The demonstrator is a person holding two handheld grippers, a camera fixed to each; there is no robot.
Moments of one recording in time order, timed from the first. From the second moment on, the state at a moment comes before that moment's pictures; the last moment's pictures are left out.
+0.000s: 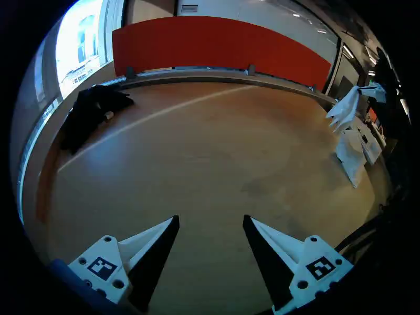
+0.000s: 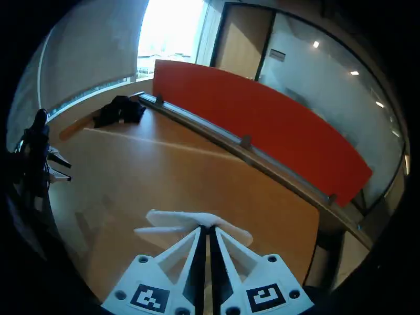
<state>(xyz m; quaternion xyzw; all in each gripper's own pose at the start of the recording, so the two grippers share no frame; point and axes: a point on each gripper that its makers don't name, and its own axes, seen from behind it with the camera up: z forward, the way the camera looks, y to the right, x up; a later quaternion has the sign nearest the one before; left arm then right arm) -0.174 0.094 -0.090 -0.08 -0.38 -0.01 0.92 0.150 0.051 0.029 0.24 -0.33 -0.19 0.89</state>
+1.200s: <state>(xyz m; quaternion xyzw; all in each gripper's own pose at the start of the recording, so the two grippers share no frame) -0.166 0.124 -0.081 -0.09 -0.39 0.01 0.92 0.131 0.169 -0.004 0.17 -0.38 -0.19 0.89</state>
